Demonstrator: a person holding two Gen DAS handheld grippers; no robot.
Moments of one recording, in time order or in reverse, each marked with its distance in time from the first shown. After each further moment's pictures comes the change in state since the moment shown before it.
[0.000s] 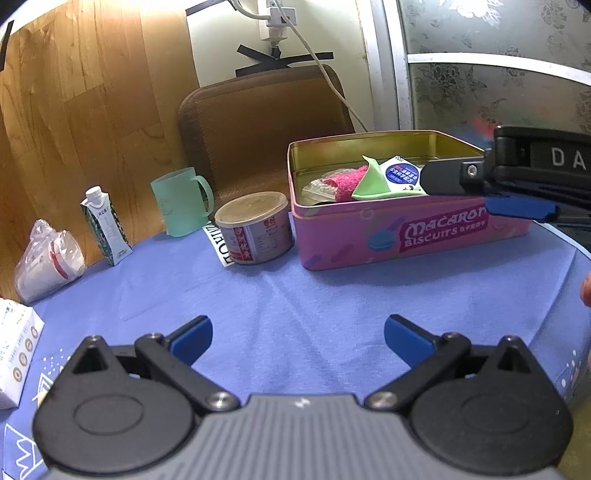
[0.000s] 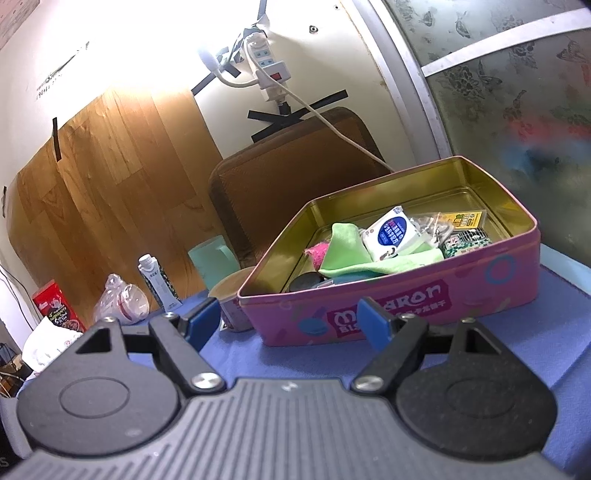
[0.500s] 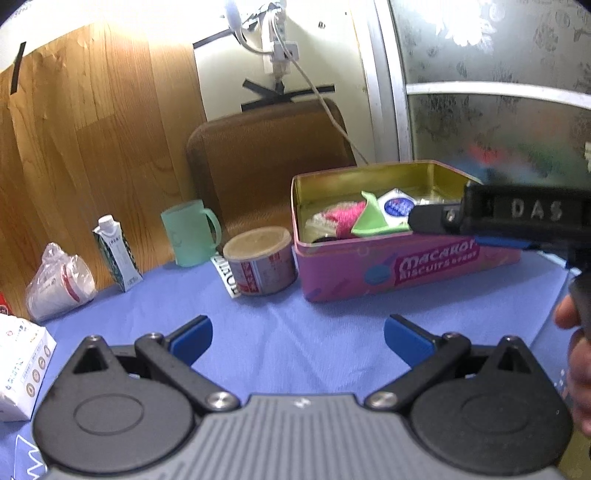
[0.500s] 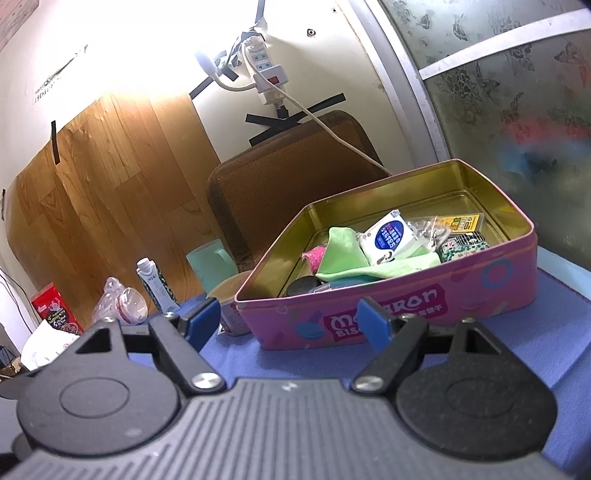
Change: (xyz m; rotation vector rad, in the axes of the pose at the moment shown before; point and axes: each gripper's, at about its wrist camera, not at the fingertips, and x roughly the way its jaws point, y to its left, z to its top) left arm -0.026 0.000 0.008 -0.007 -0.099 0.011; right arm -0.003 0.001 0.001 -0.005 -0.014 -0.009
